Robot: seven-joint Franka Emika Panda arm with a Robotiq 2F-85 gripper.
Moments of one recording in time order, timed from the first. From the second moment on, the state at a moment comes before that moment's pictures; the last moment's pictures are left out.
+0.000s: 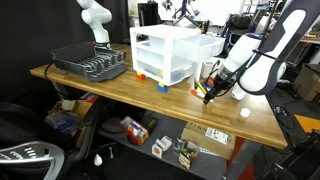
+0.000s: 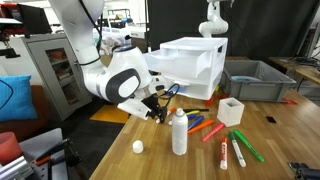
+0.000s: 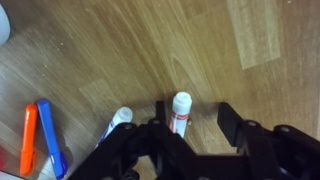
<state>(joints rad) 0.08 0.59 -0.02 -2.40 -0.20 3.33 -0.04</state>
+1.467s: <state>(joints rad) 0.34 0.32 -0.20 -2.60 -0.12 3.16 0.03</state>
